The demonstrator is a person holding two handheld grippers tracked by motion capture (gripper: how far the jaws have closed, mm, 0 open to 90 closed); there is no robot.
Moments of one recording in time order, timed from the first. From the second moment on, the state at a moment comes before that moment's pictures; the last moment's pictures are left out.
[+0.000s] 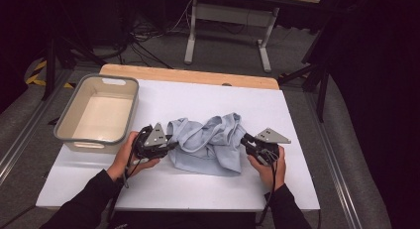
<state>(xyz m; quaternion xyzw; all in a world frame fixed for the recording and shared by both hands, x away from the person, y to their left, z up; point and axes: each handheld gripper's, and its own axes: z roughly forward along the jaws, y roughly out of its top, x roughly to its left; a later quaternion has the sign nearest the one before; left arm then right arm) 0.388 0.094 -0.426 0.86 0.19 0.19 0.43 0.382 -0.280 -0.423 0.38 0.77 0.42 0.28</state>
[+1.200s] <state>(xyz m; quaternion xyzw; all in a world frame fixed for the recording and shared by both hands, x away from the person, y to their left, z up) 0.386 0.091 -0.459 0.90 0.18 0.16 0.36 0.359 -0.269 -0.452 0.32 0.85 0.35 0.25</state>
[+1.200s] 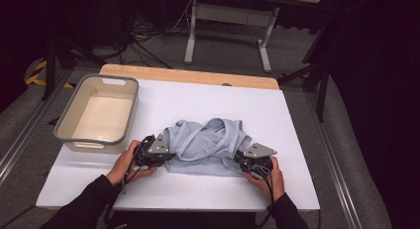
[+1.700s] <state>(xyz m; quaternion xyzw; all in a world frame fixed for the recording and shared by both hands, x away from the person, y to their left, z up) 0.370 0.120 -0.429 0.88 0.18 0.20 0.39 0.352 -0.284 -0.426 0.33 0.80 0.41 0.28</state>
